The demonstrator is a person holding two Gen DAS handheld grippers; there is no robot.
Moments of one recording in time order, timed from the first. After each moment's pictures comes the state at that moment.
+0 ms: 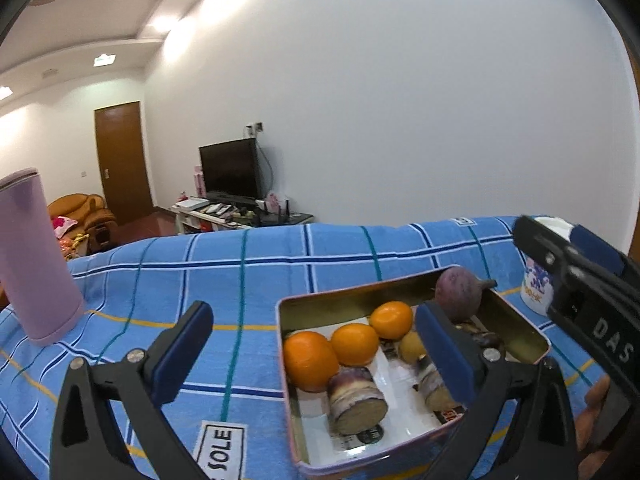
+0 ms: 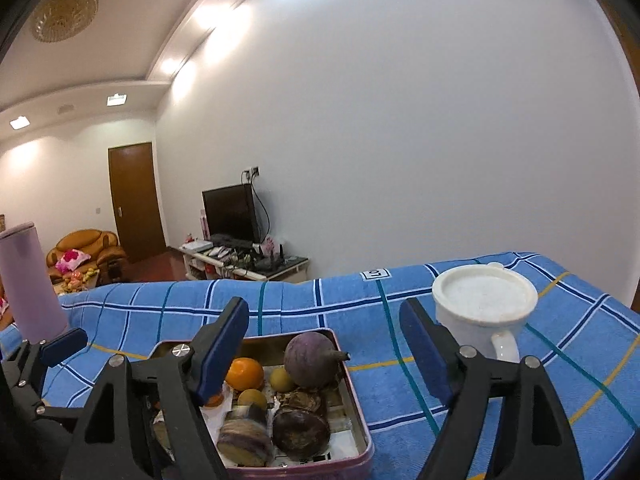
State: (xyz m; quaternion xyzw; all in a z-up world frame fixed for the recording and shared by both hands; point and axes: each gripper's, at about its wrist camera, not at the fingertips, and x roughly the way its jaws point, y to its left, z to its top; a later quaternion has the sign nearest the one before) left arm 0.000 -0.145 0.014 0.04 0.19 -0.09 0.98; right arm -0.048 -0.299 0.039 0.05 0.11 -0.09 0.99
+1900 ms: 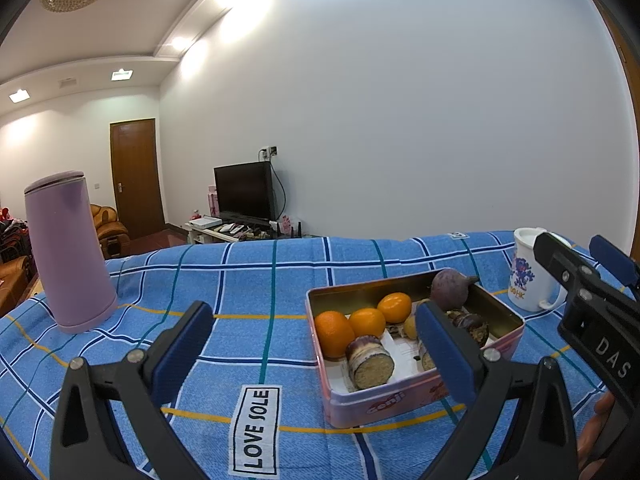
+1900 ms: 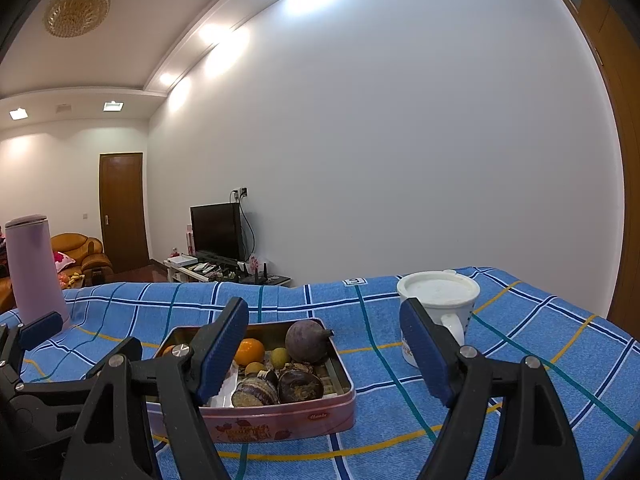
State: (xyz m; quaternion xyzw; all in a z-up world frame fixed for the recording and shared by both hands) left arm -0.061 -0.115 0.018 0.03 0.14 -0.08 0.99; right arm -0.123 -0.271 0.041 0.02 0.07 -0.13 0.99
